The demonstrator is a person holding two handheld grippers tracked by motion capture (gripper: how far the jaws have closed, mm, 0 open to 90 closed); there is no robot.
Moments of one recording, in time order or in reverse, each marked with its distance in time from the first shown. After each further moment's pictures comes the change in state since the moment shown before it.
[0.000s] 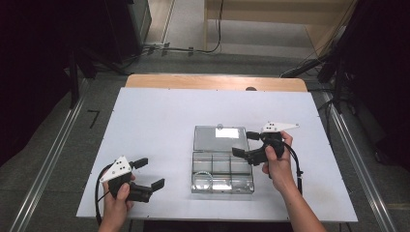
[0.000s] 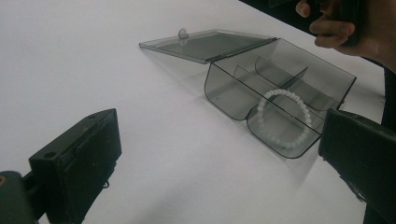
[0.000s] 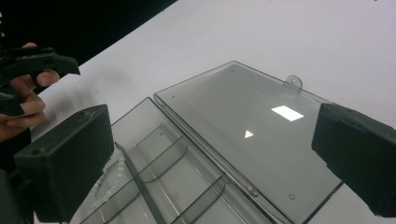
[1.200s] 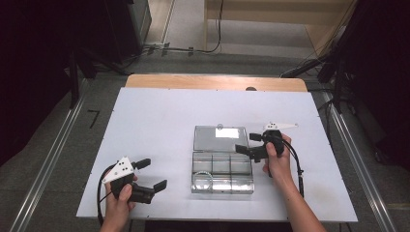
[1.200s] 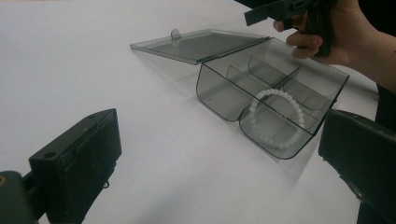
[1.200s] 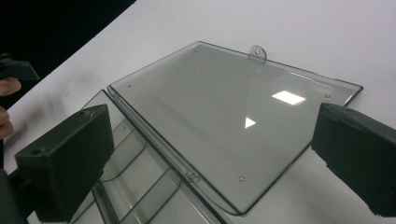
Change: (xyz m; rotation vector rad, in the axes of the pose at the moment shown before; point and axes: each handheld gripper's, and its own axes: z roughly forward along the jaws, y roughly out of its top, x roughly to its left) left arm -0.006 0.001 0.004 -0.001 -0.015 0.012; right arm -0.036 -0.019 0.015 0.021 -0.024 0.124
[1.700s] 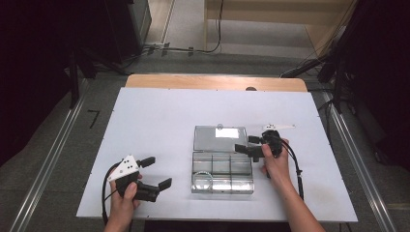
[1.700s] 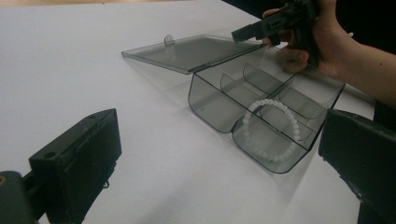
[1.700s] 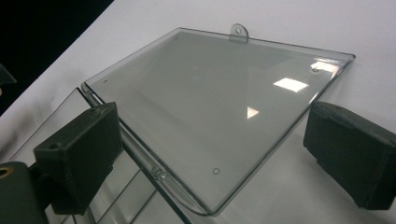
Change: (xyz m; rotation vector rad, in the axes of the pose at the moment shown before) left arm -0.006 0.008 0.011 -0.009 -0.014 0.001; right arm -0.014 -0.009 0.012 0.023 -0.010 0.083
